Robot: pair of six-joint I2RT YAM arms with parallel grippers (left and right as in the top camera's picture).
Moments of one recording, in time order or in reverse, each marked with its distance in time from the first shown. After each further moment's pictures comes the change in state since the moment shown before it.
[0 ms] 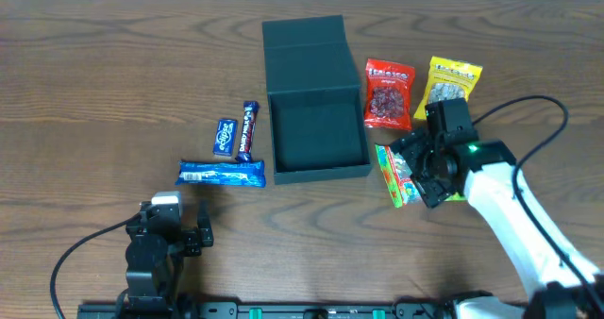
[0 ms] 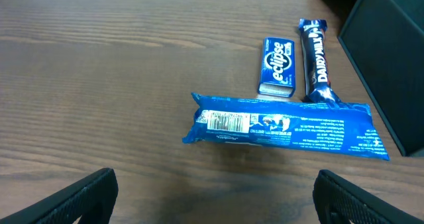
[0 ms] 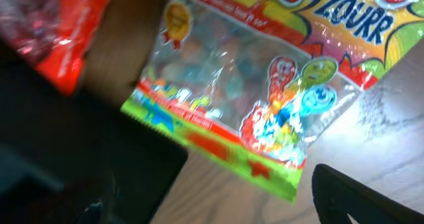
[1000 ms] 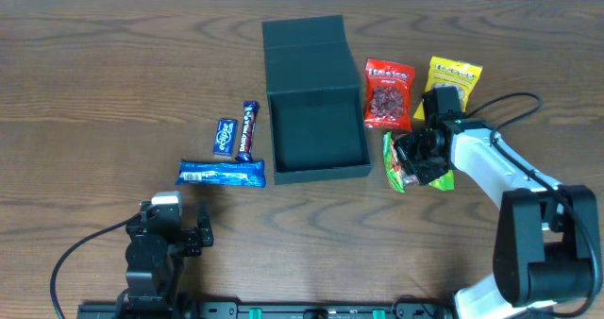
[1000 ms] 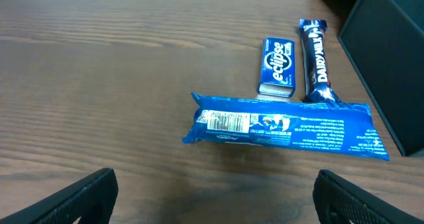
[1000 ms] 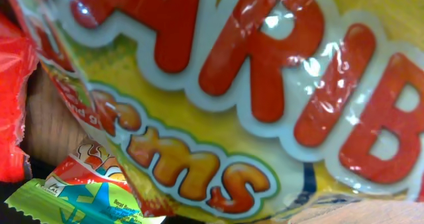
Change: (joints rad) left arm 0.000 0.000 0.000 0.000 0.000 0.000; right arm -0.070 0.312 0.058 0.133 -0.089 -0.005
